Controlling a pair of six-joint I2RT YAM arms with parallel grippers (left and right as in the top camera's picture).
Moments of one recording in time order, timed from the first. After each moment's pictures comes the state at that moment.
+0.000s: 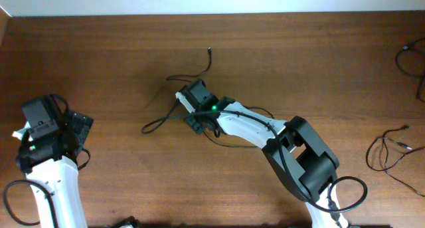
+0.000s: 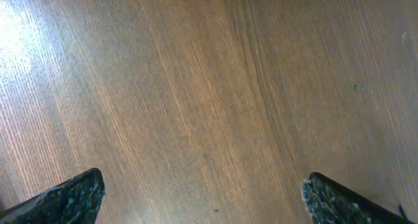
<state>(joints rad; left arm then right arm) 0.47 1.18 1.03 -0.93 -0.18 -0.75 0.76 2.17 1.46 -0.39 -0.02 -0.06</state>
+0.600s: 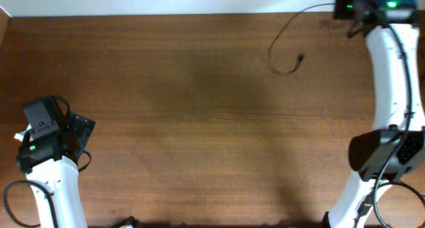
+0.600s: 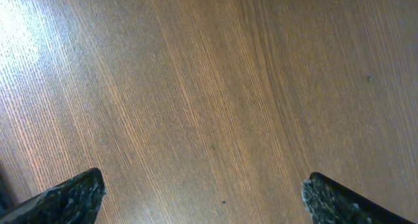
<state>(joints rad) 0.47 1.18 1.03 -0.97 -0.18 -0.75 -0.08 2.07 2.26 -0.91 0.10 -0.06</state>
